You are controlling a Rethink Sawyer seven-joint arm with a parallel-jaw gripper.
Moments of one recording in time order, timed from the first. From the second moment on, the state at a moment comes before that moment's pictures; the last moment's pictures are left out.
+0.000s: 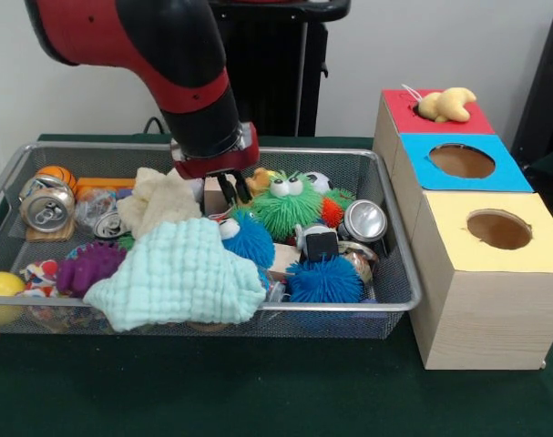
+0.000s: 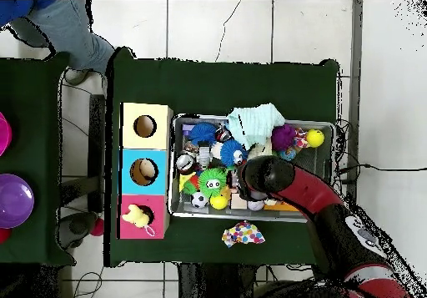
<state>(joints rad) -0.58 -0.47 0.16 1.72 -0.03 0.63 1.27</state>
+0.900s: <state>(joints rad) -0.54 -0.65 0.15 1.74 0.02 0.91 1.27</state>
